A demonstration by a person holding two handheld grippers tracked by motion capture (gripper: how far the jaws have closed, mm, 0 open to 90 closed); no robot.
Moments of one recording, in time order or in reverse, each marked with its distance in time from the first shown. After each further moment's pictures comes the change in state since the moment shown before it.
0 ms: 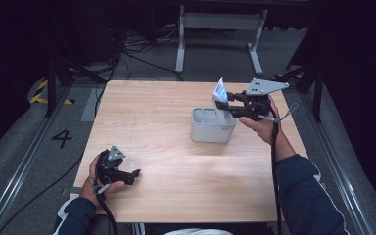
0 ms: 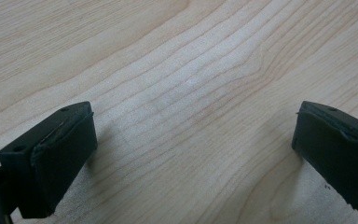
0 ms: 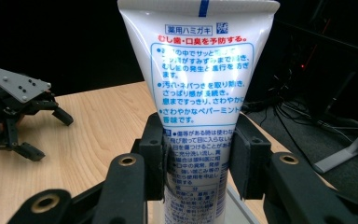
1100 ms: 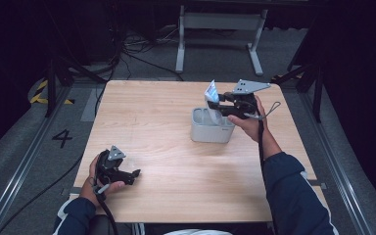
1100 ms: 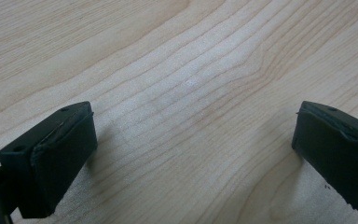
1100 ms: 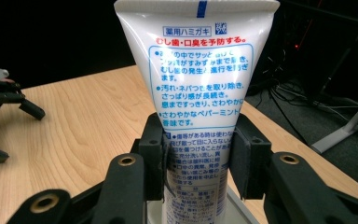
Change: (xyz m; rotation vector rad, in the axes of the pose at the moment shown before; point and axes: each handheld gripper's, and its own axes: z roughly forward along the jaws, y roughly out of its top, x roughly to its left) left arm 0.000 0.000 0.000 0.000 0.000 0.000; right arm -0.012 -0.022 0.040 0.061 -0.038 0.044
